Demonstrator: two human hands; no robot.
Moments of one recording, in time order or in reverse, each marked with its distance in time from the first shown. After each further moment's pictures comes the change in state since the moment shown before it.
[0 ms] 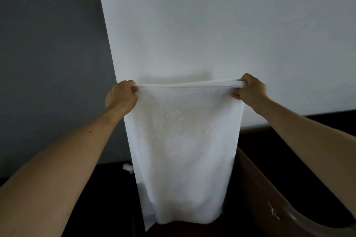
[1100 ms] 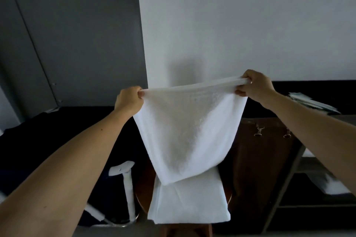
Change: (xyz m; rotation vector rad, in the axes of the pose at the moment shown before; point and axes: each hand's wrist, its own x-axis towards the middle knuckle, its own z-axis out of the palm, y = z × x) left_hand -0.349 0.063 -0.153 0.016 -0.112 -0.205; right_hand -0.280 -0.016 -0.218 0.012 -0.315 -0.046
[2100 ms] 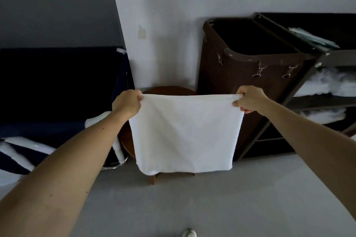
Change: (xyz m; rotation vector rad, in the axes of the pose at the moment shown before) left_hand -0.095 -0.080 0.150 0.117 -0.438 0.047; right_hand -0.108 0.152 0.055 -0.491 -0.296 0.520
